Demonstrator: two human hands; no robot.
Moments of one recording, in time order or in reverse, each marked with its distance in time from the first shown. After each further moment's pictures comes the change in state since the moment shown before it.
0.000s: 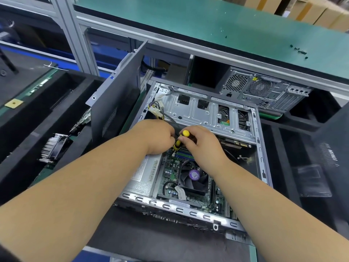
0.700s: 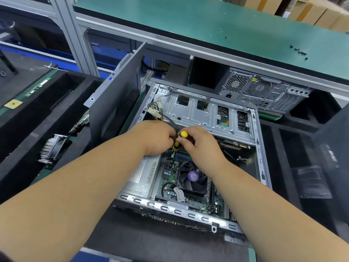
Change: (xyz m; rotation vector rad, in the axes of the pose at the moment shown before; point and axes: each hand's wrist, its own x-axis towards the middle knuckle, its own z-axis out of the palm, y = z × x) left_hand -0.002 0.001 -0.003 -0.020 -0.012 0.038; right_hand 0.002 0.001 0.001 -0.037 -0.006 -0.020
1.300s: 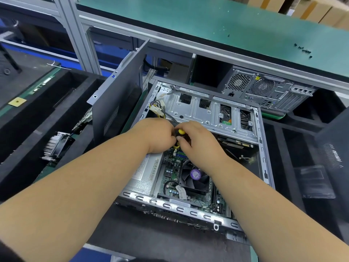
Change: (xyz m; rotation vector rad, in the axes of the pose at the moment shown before) left_hand 0.003 0.000 0.002 -0.002 0.019 -0.067; right_hand 0.003 -0.012 0.000 -0.142 -0.050 -0.118
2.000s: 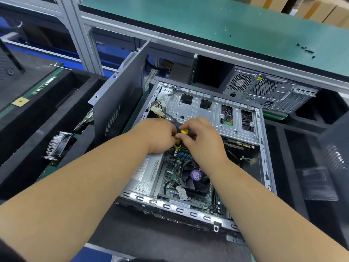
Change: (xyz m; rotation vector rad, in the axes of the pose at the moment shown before) left_hand 0.001 -0.003 0.002 -0.016 0.003 0.018; right_hand 0.001 0.004 0.005 0.153 0.222 0.067
